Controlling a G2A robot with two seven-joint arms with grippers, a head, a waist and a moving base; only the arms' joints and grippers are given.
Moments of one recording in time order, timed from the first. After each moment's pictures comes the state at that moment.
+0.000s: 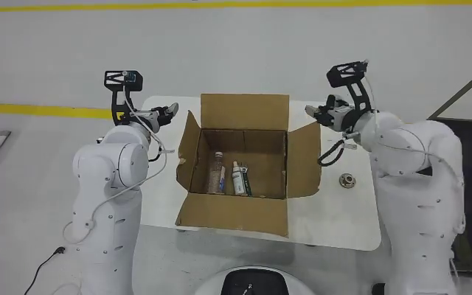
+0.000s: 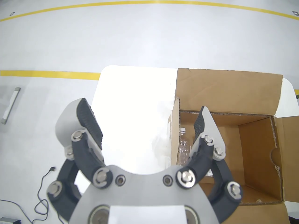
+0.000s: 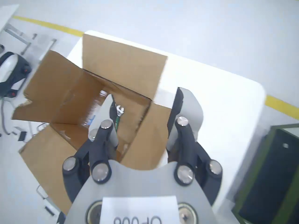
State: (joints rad) left arm 0.86 -1.45 -1.47 -1.84 1.45 0.11 -1.07; right arm -0.82 -1.25 1.52 -1.88 -1.06 -0.06 1.29
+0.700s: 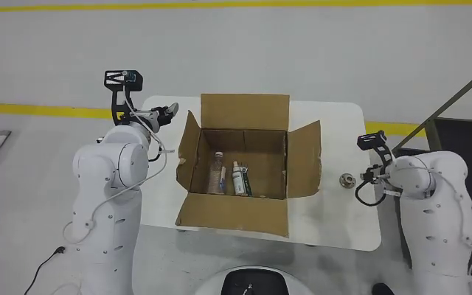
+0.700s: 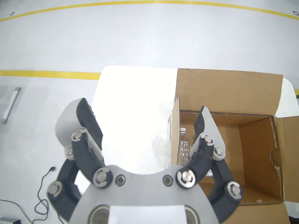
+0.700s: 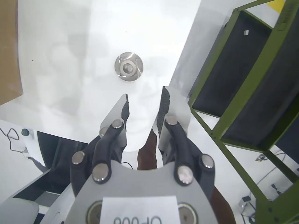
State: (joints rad) left arm 0.86 -1.45 -1.47 -1.84 1.45 0.11 -1.07; right arm -0.96 -1.17 1.64 -1.55 -1.23 -0.26 1.54
